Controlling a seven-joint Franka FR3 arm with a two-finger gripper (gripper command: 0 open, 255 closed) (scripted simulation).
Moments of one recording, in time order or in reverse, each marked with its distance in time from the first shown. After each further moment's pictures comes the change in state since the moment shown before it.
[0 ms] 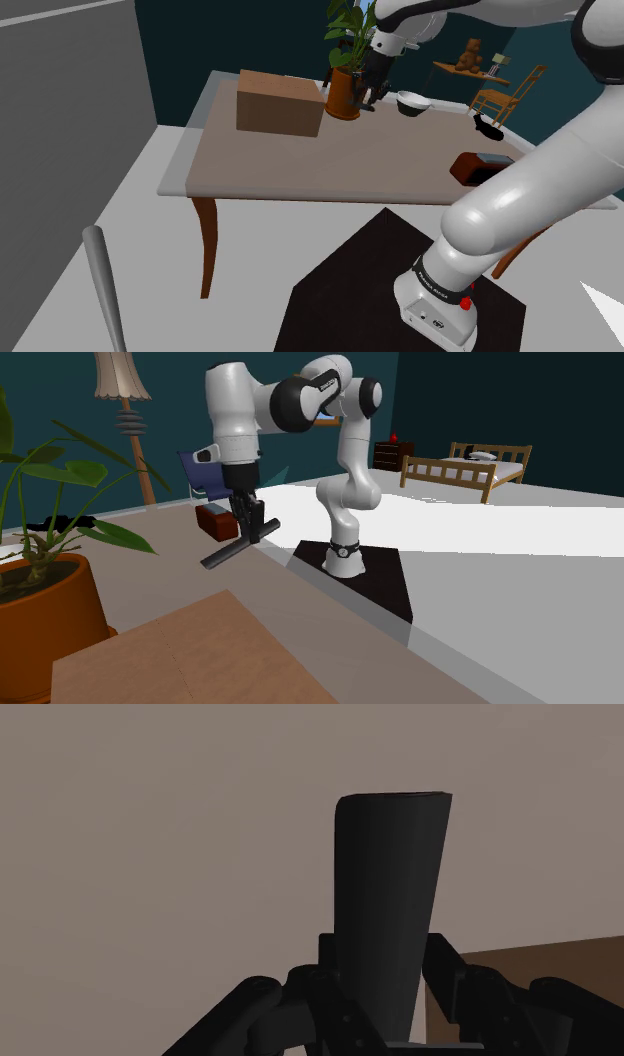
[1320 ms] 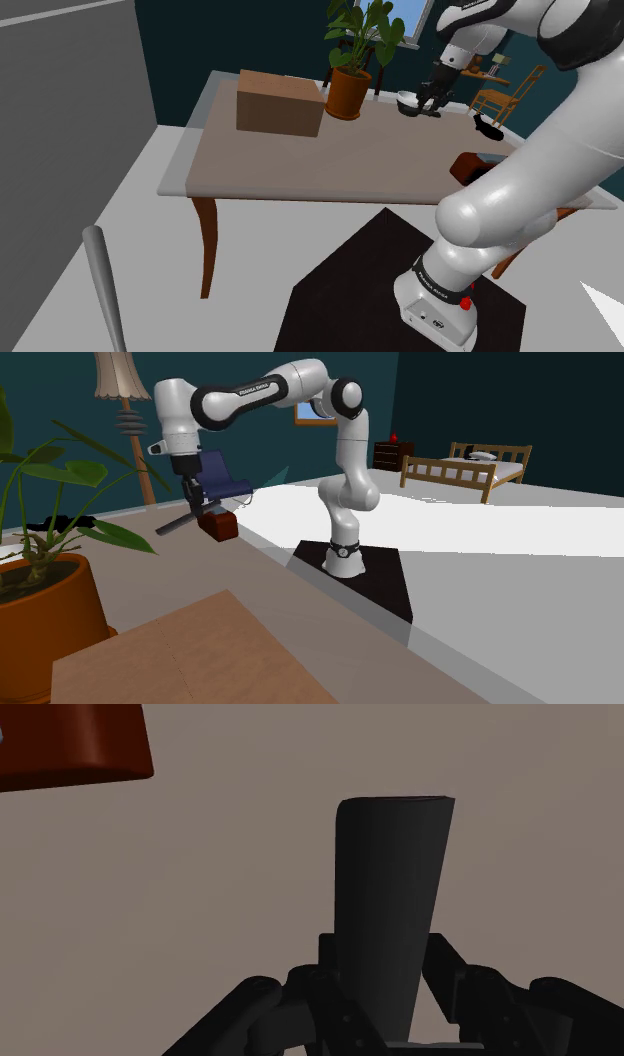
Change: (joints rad) arm -0.208 0.125 -0.306 0.145 -0.015 -0.057 -0.507
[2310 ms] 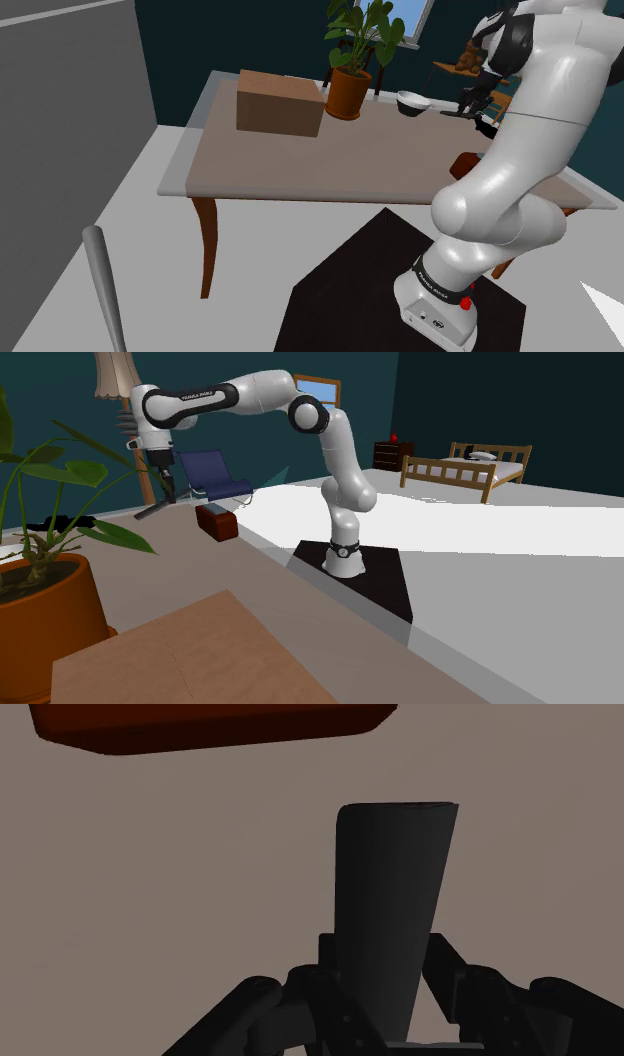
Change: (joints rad) arm -0.234 0.379 -0.148 0.443 0.170 -0.143 -0.393
